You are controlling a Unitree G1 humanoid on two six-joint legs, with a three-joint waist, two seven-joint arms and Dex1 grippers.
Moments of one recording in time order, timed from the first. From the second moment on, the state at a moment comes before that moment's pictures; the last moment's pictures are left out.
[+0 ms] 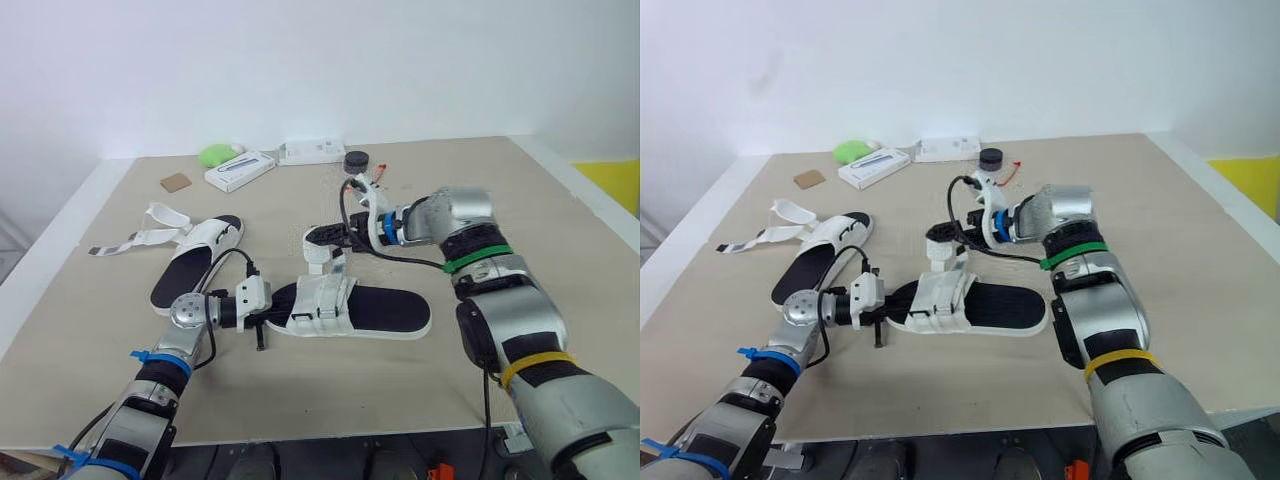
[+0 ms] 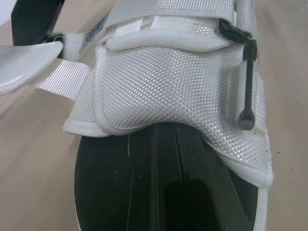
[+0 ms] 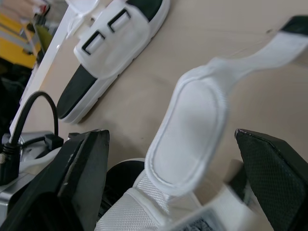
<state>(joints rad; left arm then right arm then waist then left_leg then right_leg) -0.53 0.33 -0.20 0.78 -0.17 -0.54 -1.22 -1.27 -0.27 0.13 1.00 0.42 1.05 0.80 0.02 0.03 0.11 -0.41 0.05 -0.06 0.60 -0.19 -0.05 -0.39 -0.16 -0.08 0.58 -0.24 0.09</state>
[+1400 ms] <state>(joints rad) -0.47 0.41 -0.20 0.55 -0.20 -0.44 -1.37 -1.07 -0.22 -0.01 0.45 0.46 1.10 1.02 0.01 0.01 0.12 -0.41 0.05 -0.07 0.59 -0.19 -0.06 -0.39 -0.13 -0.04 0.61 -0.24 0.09</state>
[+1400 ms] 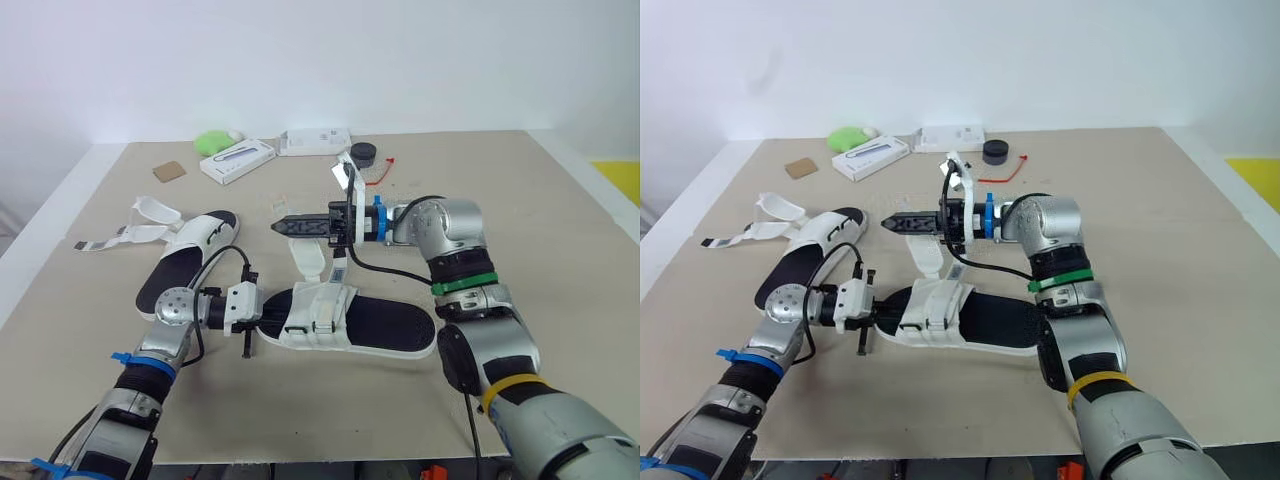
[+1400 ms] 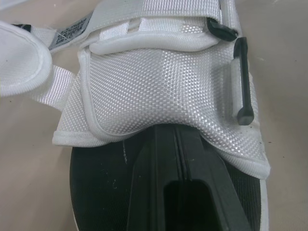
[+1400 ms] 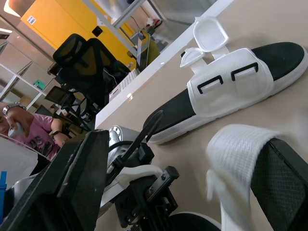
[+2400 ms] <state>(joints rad) -0.48 0.40 -0.20 0.57 -0.20 -0.44 -1.38 -0.70 -0.52 0.09 -0.23 0.80 1.23 1.04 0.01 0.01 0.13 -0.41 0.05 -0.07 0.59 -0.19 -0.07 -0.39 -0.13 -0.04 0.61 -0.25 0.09</state>
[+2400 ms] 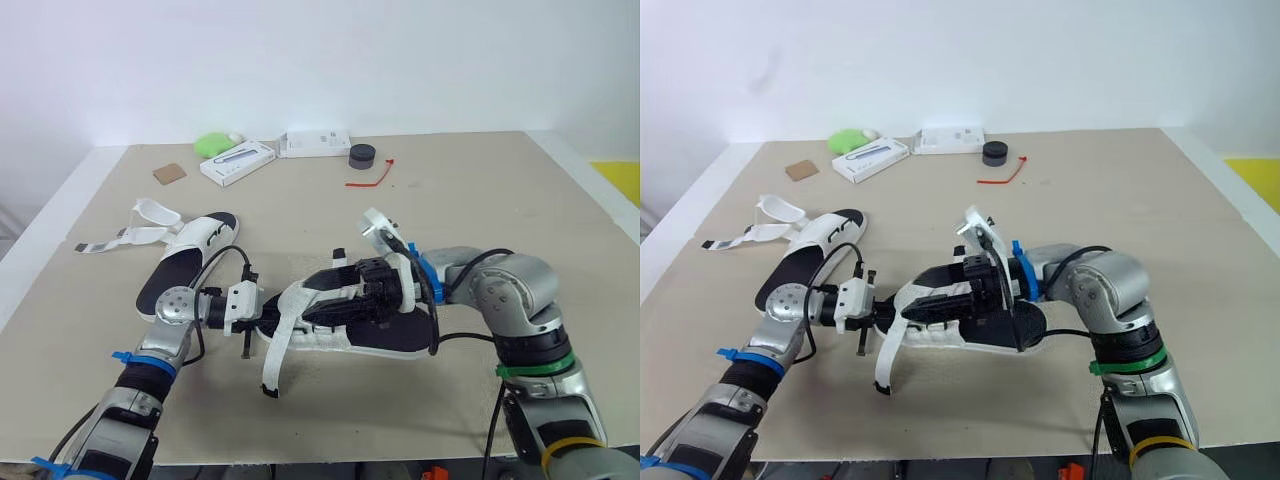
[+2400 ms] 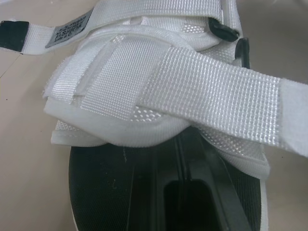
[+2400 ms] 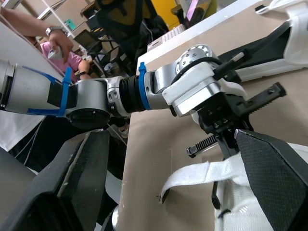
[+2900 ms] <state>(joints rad) -0.49 0.40 -0.20 0.61 -0.20 -0.47 -1.38 -0.60 -0.53 -0.03 -0.18 1.39 1.59 0.31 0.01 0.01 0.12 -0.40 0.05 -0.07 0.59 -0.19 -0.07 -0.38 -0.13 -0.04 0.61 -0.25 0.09</state>
